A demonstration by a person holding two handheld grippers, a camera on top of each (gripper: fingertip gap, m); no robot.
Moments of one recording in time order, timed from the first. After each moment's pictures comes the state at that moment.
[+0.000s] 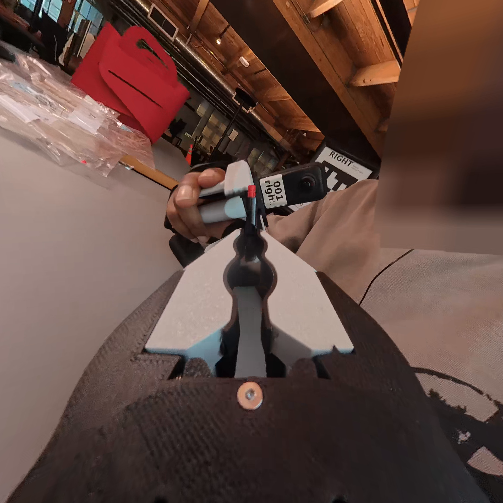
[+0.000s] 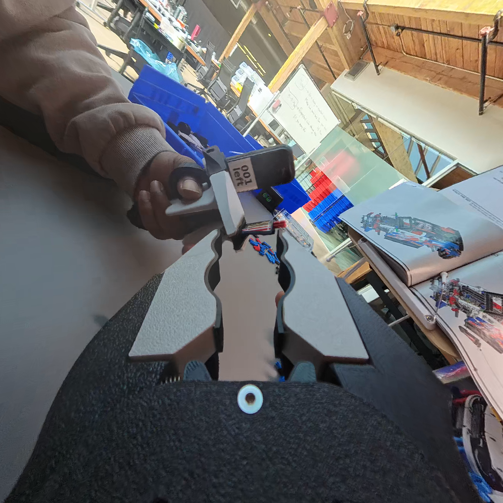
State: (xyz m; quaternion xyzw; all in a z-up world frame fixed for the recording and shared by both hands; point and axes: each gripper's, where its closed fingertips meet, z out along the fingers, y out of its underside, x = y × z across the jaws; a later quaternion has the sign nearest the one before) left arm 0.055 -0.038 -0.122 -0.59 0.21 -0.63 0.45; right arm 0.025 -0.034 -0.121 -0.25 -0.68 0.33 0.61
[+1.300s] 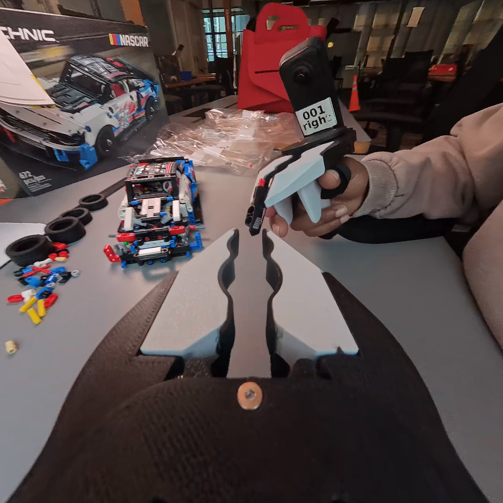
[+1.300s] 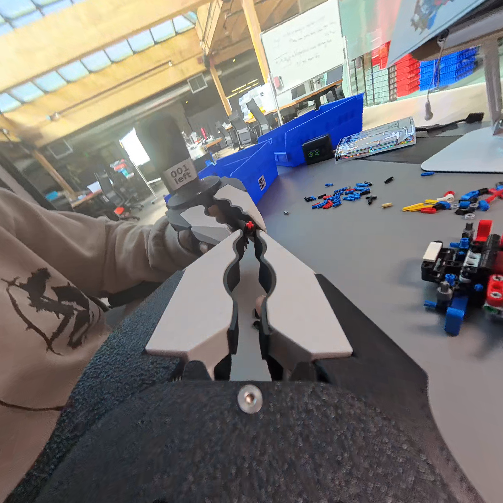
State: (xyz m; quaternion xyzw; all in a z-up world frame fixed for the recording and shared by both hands) left arm 0.004 0.008 -0.153 -0.69 0.29 -0.25 0.61; right arm 0.007 0.013 -0.138 -0.53 -0.46 0.63 0.32
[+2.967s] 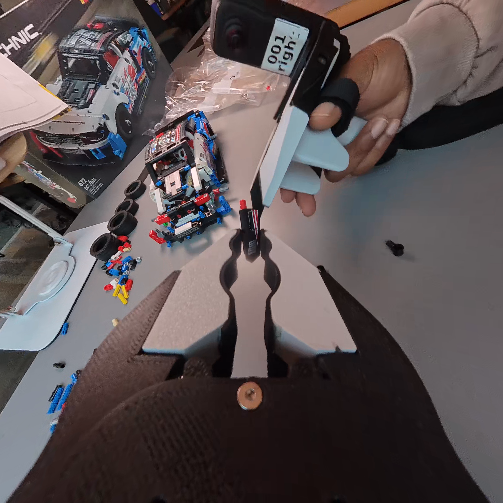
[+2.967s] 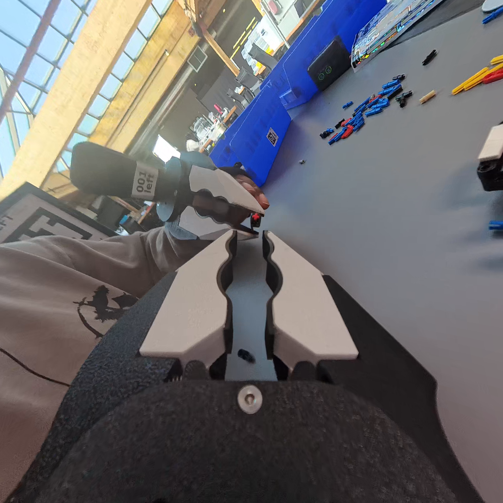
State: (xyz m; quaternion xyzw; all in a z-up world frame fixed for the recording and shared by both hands) left arm -0.007 0.010 -0.180 -0.72 0.41 -0.05 0.56; right arm -0.002 0.007 -0.172 -0.61 -0.40 0.66 0.13
